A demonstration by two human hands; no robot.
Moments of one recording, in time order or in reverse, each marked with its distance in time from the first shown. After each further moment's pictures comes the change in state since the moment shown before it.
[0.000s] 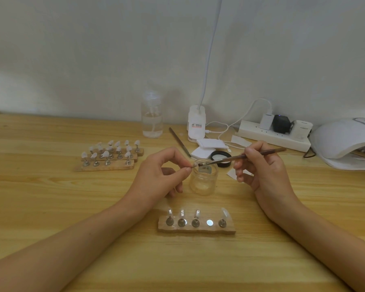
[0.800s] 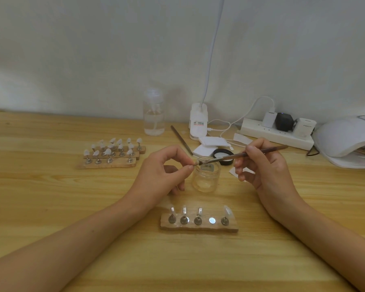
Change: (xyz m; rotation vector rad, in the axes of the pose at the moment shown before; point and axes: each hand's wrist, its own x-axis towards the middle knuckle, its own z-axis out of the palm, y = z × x) left_hand 0.000 0.000 -0.001 0.000 -0.013 0.019; right_hand -0.002 -0.002 0.003 -0.019 -0.028 -0.003
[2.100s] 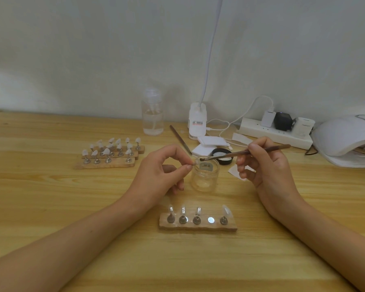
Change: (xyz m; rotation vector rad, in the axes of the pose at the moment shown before) left_hand 0.001 -0.004 -0.001 -0.020 -0.020 0.044; right_hand 0.000 -0.001 -0.002 0.012 0.045 -0.001
